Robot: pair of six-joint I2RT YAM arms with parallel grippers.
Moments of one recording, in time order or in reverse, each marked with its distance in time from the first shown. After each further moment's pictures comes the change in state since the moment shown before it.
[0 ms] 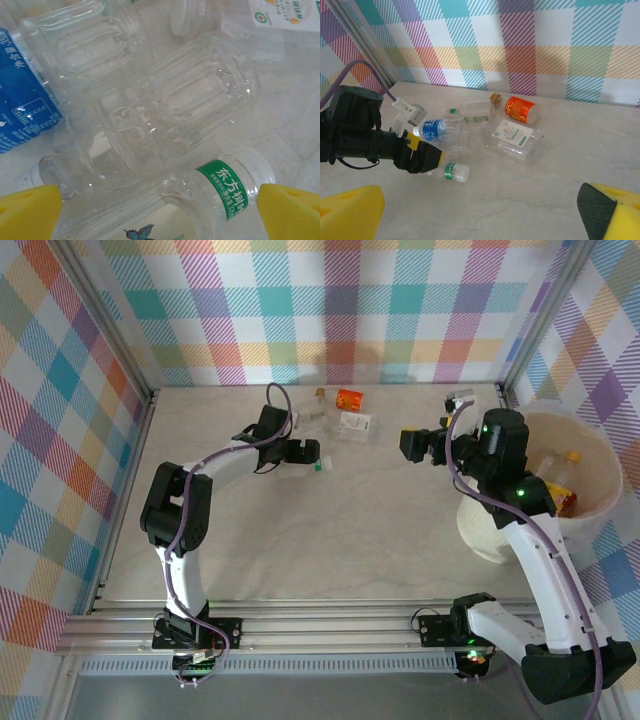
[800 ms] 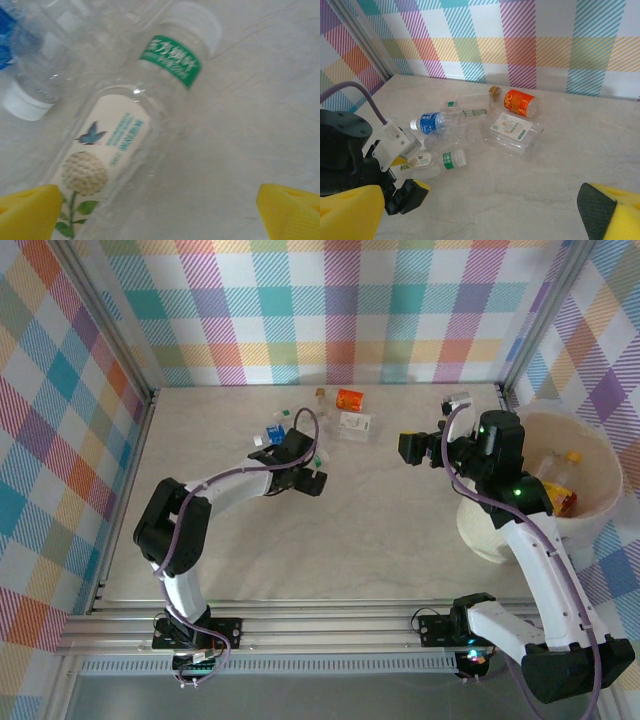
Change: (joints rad) left arm -0.188 -0.124 -0.122 -0.166 -0.319 0.117; right arm 0.005 0.007 -0.021 0.000 0.000 -0.010
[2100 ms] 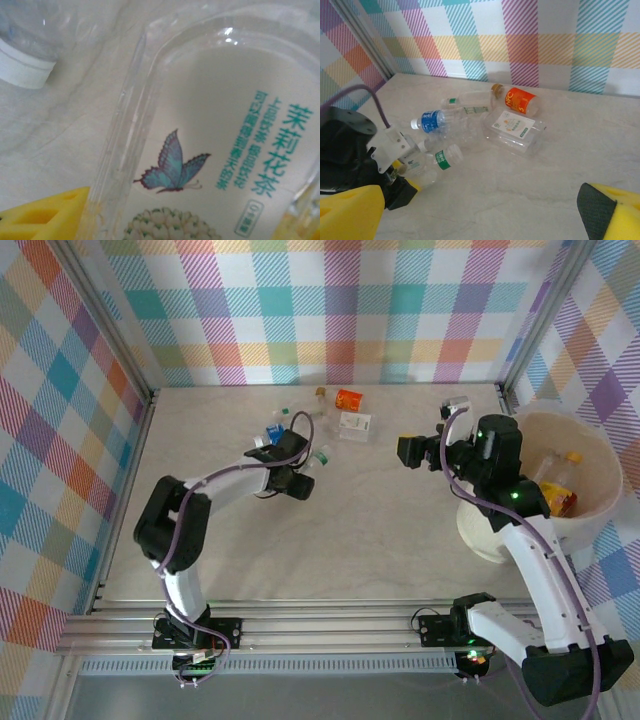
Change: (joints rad) left arm 0.021 -0.031 -0.018 -0.086 0.124 0.003; right arm 0.001 -0.016 -0.053 0.043 -0.016 0.017
